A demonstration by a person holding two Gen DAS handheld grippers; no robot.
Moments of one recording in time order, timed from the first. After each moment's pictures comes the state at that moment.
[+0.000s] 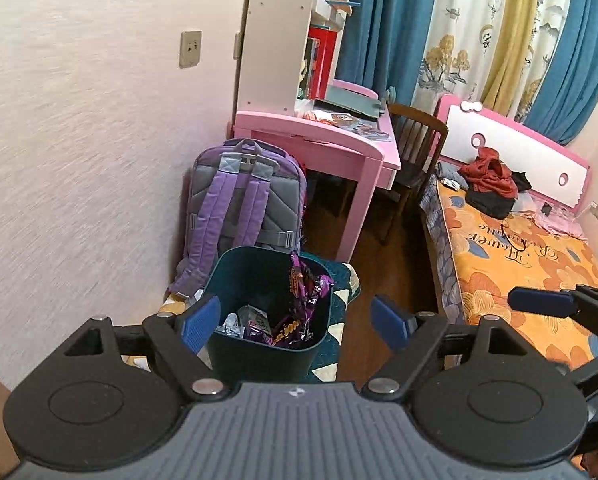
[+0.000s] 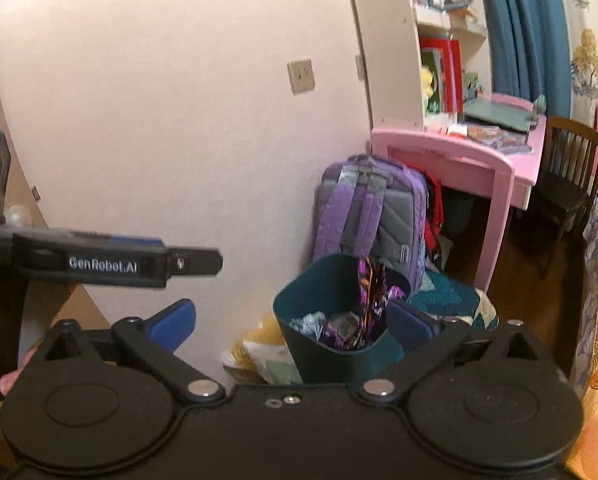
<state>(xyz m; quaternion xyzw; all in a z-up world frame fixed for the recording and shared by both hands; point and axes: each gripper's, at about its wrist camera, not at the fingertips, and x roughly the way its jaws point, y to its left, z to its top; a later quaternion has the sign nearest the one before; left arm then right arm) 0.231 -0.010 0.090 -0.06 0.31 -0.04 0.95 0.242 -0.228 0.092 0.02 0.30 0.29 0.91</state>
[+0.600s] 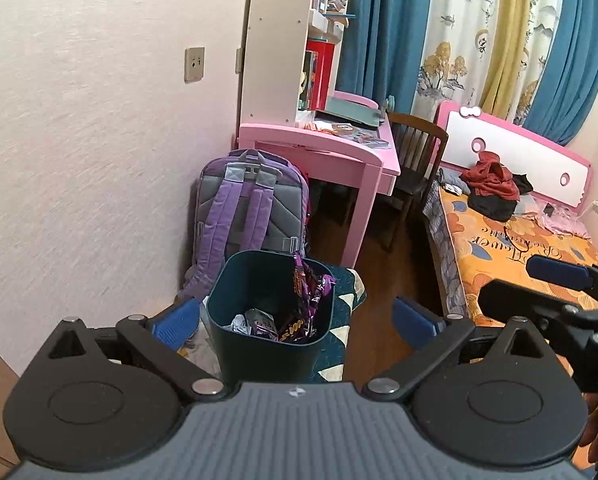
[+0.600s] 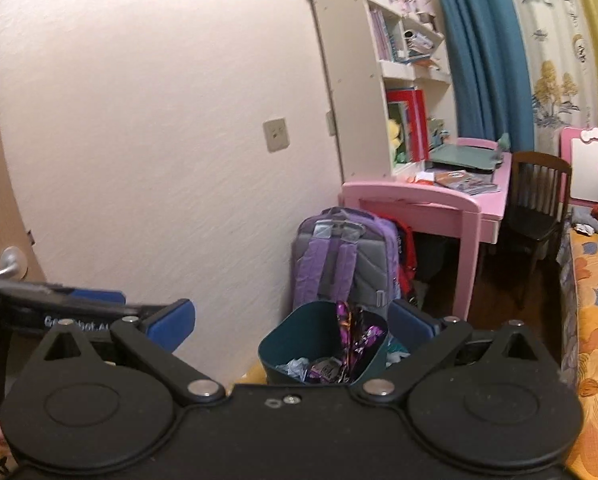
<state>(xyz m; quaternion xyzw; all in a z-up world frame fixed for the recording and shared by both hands) 0.196 -0.018 0.093 -0.05 0.29 -0.03 0.96 0.209 -0.240 0.101 0.05 0.23 0.25 0.94</state>
